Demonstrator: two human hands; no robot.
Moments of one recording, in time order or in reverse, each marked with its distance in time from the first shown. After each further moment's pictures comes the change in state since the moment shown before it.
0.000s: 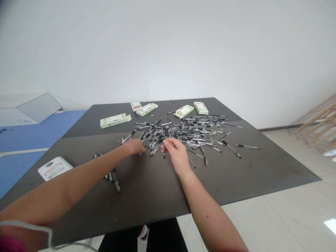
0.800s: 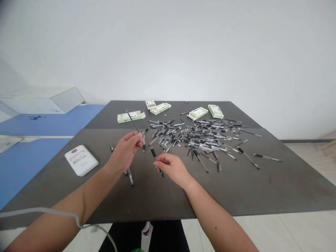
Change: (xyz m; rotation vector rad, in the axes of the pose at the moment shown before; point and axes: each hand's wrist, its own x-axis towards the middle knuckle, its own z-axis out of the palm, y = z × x) left_hand -0.117 0.000 -0.013 -1.569 0.523 0.224; right_hand -0.030 0.009 0.030 -0.120 -0.466 0.192
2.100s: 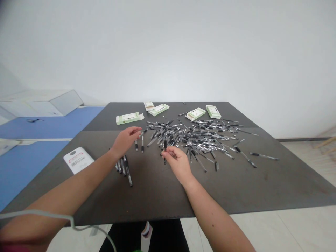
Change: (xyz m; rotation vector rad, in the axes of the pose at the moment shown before) left_hand 0.061 -0.020 -0.041 0.856 0.002 0.157; right_hand 0.002 -0.003 -0.012 -0.081 0.345 -0.153
